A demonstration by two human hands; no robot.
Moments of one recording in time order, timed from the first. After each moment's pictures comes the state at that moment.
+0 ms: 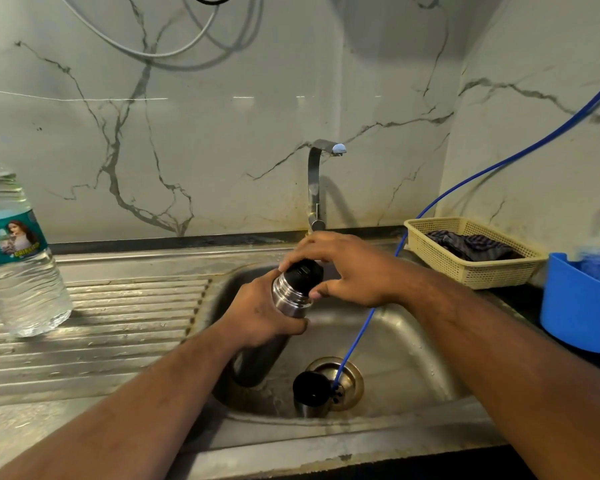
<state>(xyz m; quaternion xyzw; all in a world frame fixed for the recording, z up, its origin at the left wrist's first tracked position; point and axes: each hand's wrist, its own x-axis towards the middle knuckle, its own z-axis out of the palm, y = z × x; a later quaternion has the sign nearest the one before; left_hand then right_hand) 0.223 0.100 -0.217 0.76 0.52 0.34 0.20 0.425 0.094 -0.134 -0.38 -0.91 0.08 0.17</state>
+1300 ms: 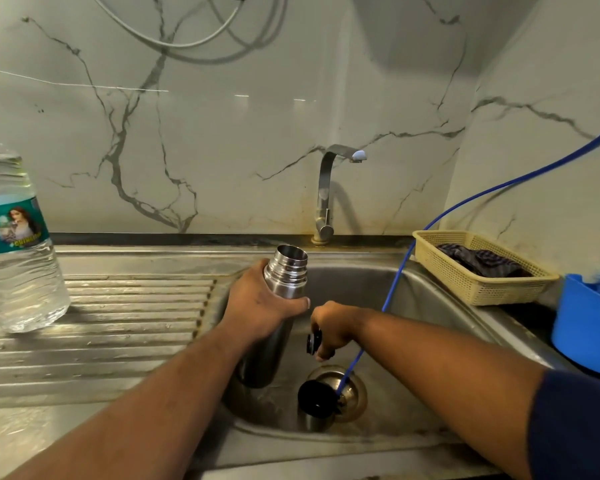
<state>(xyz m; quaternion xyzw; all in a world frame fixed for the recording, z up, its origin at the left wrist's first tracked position) 0.215 0.105 -0.213 0.65 0.59 0.44 0.20 0.383 0.186 -0.250 -0.56 -0.81 0.09 -0.15</state>
